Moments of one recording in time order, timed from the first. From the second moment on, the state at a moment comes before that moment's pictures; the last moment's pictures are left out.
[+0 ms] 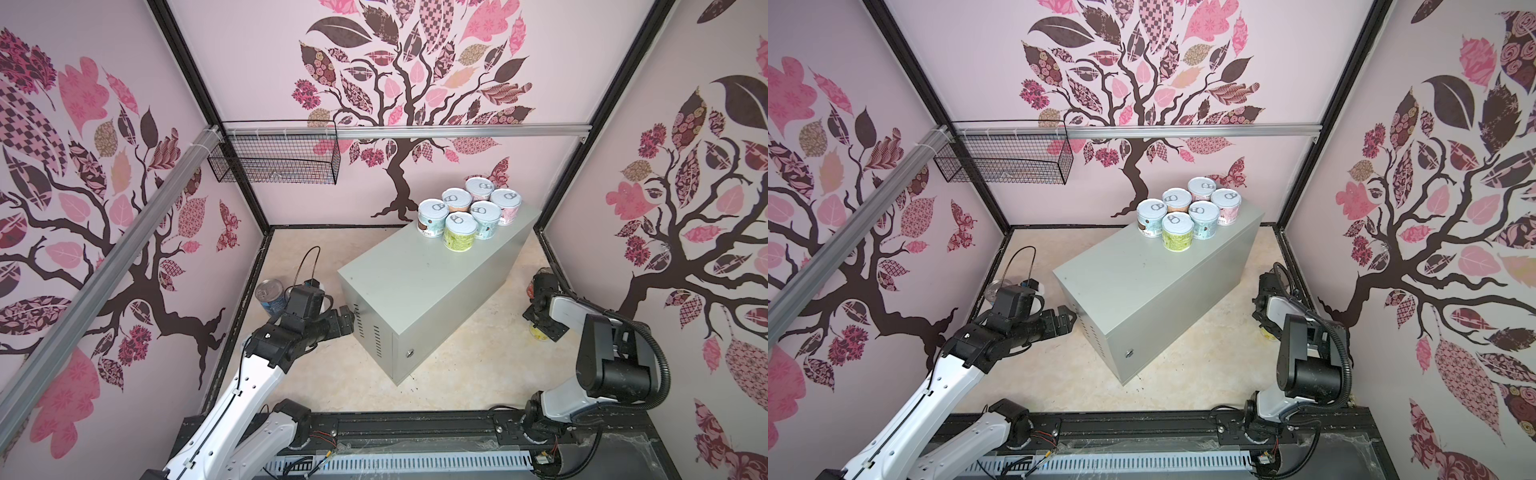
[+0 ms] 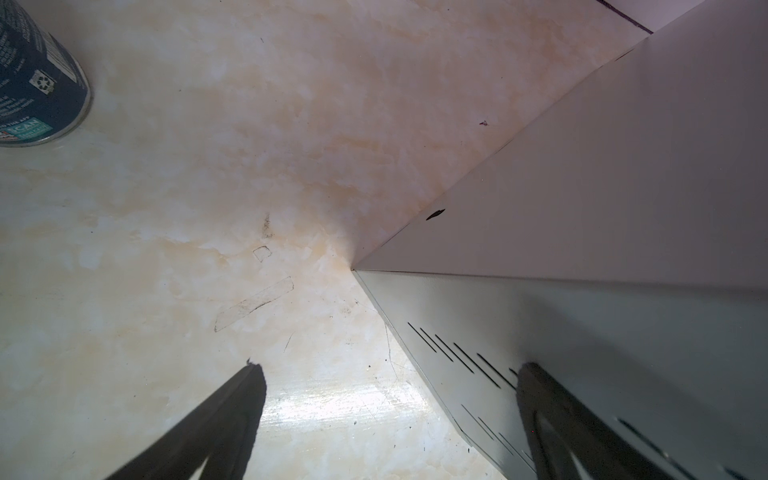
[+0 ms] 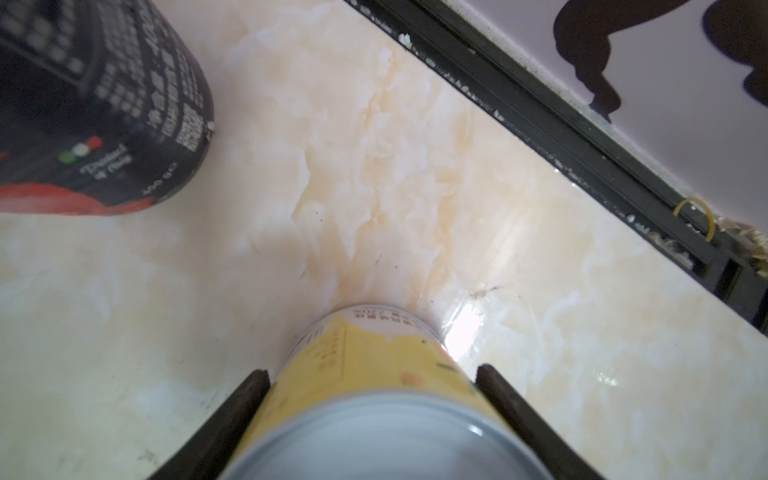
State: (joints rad) left arm -0.39 0.87 0.87 -0.87 0.01 -0.55; right arm -0.21 1.56 0.78 -0.45 0.41 0.67
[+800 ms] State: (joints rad) left arm -0.39 0.84 0.87 -0.87 0.00 -0.55; right arm -0.21 1.30 0.69 -0.44 0.11 0.51
